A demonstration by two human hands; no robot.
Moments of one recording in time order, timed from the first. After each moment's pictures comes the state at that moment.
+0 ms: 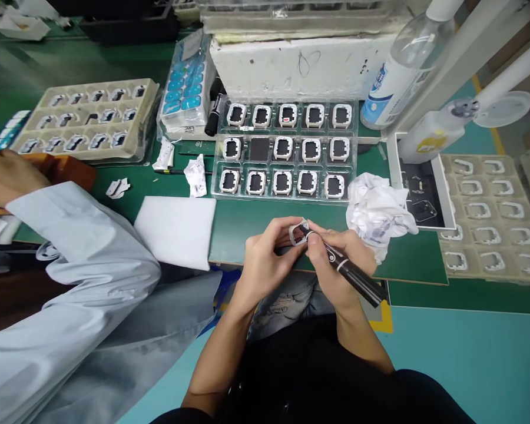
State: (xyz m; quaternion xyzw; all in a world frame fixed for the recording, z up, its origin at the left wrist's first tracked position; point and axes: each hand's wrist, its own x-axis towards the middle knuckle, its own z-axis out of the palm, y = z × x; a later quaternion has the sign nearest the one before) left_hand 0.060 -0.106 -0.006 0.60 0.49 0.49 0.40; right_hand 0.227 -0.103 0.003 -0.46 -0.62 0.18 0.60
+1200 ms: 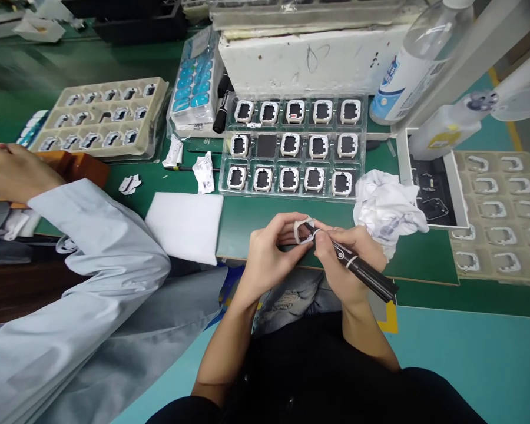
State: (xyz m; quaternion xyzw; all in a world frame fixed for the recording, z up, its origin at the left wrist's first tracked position) left_hand 0.057 -0.102 0.002 0.54 0.48 0.50 0.48; right_hand 0.230 -0.099 0.004 -0.43 -0.63 0.19 0.62
